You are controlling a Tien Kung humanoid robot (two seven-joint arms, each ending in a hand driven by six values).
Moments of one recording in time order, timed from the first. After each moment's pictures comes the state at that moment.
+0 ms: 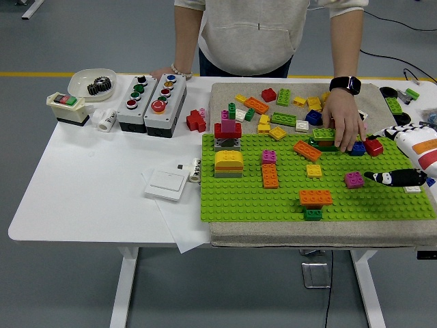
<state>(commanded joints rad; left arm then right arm) -0.12 0.08 -0.25 -0.32 0.19 0.40 0.22 0.40 -0.63 0.99 1.13 -2.06 -0.27 0.30</state>
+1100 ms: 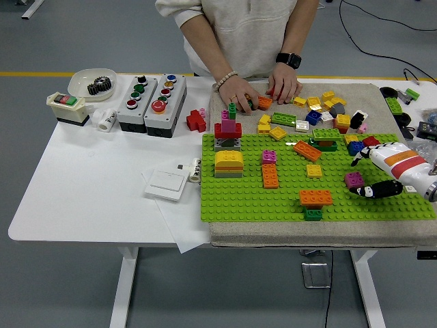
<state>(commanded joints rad) -0.12 0.08 -0.25 -0.32 0.19 0.40 0.22 0.58 -0.53 0.77 0.84 -2.03 -0.26 0.35</state>
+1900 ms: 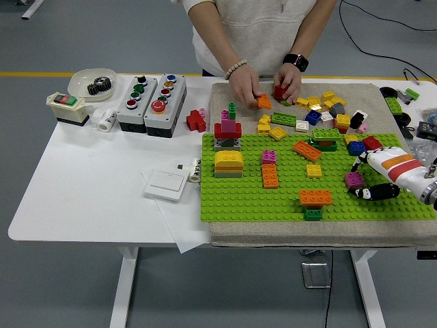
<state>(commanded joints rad) -0.12 0.08 -0.25 -0.32 0.20 0.40 0.23 0.60 -0.50 0.74 0.77 -2.03 -0.28 0.36</state>
